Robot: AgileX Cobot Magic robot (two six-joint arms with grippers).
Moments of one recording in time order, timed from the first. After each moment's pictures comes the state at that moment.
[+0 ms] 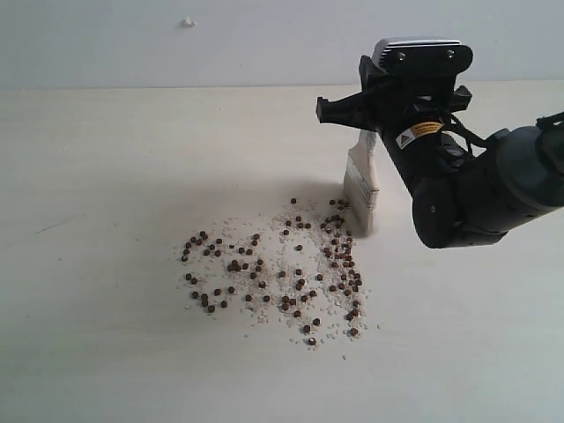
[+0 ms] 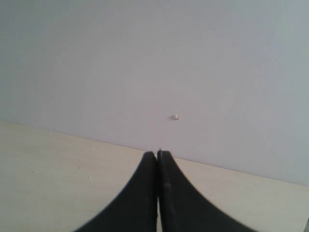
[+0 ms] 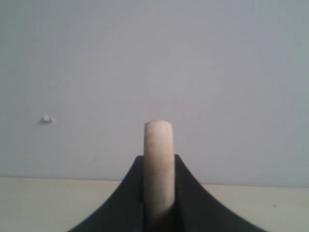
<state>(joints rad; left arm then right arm) 0.04 0.09 0.00 1.02 -0.15 -1.34 0.51 2.01 -0.79 0.37 -1.19 -0.09</state>
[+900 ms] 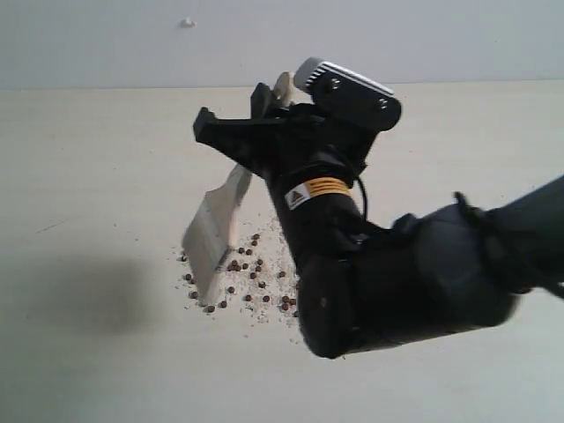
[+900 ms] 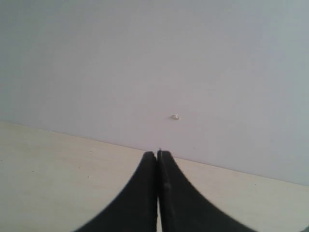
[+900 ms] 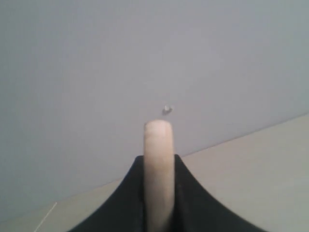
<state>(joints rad) 0.04 0.09 0.00 1.02 -0.15 -1.34 1.02 1.91 -0.81 0.81 -1.20 0.17</state>
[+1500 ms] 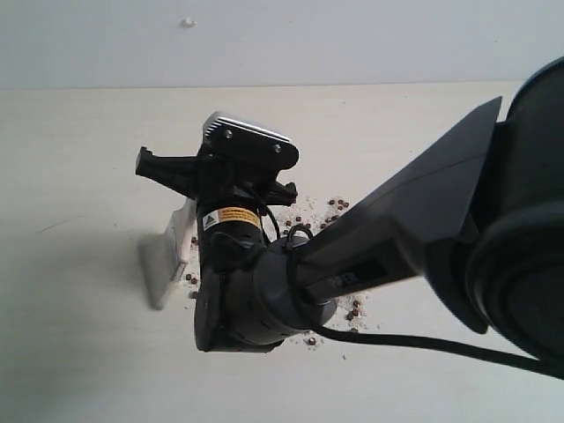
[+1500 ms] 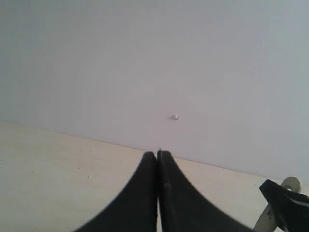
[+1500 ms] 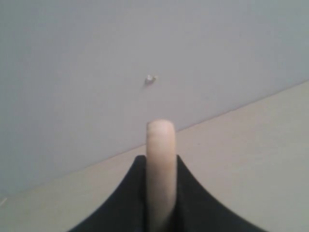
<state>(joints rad) 0.04 0.09 0.00 1.02 -0.15 -1.34 1.07 2.26 -1.17 0.99 -1.22 0.00</state>
